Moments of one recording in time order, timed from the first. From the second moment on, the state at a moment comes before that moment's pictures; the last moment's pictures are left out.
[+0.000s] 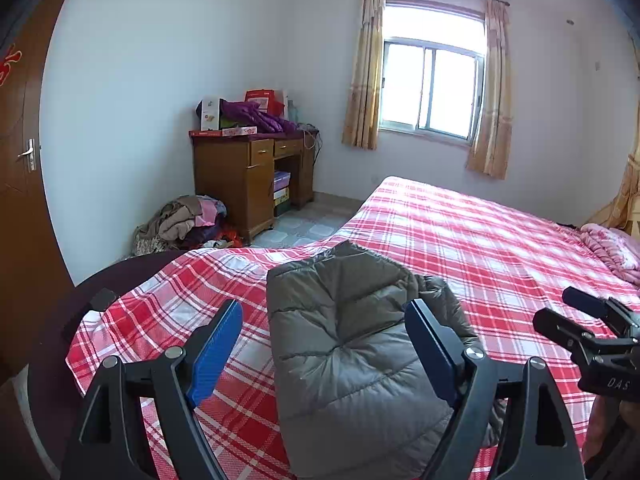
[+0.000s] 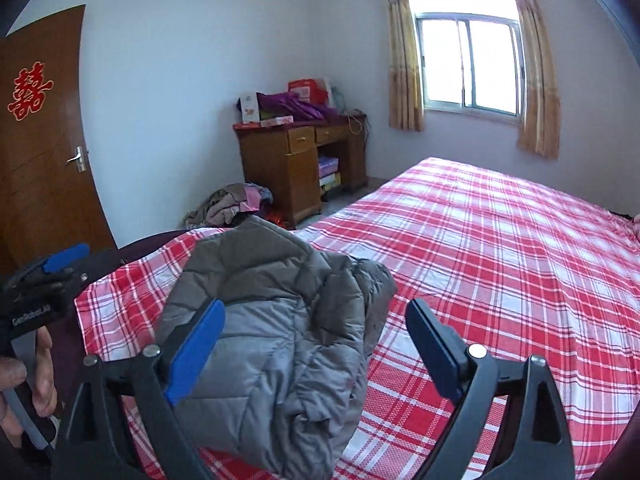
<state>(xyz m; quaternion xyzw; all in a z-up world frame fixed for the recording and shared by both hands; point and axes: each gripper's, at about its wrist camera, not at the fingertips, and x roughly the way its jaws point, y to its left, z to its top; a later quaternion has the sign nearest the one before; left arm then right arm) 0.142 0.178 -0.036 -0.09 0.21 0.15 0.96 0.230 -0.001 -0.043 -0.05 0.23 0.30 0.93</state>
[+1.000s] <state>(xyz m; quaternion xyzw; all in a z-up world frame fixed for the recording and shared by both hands) 0.139 0.181 -0.035 -0.09 0.21 0.16 0.96 0.218 -0.001 -0.040 -0.04 0.23 0.31 0.92</state>
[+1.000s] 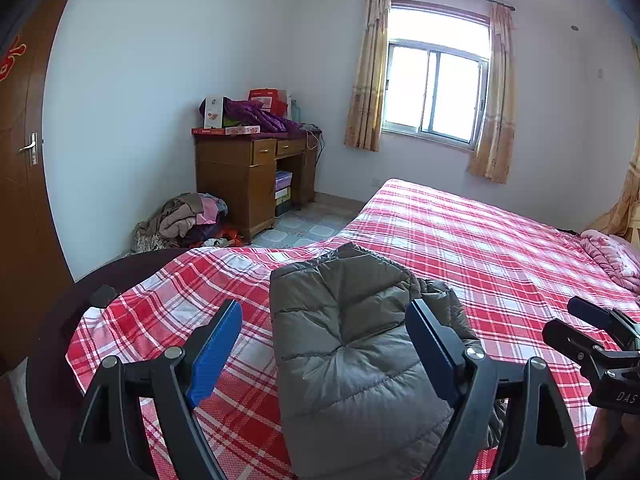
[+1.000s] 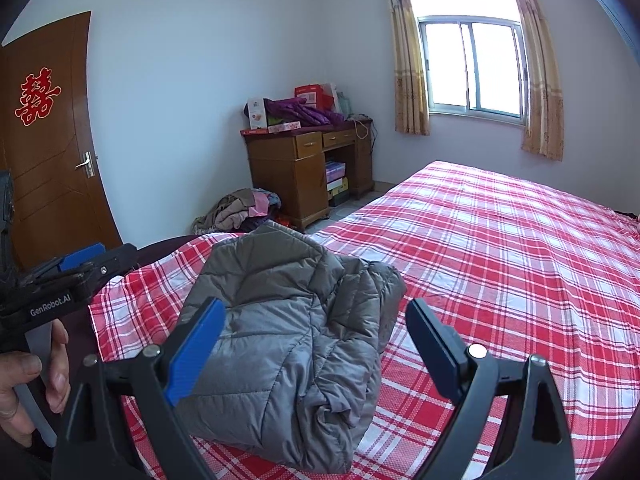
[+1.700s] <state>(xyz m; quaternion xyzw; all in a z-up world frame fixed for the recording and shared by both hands) 0.142 0.183 -0.035 -0.09 0.22 0.17 0.96 0.217 -0.002 -0.040 -0.03 0.22 0.31 0.93</state>
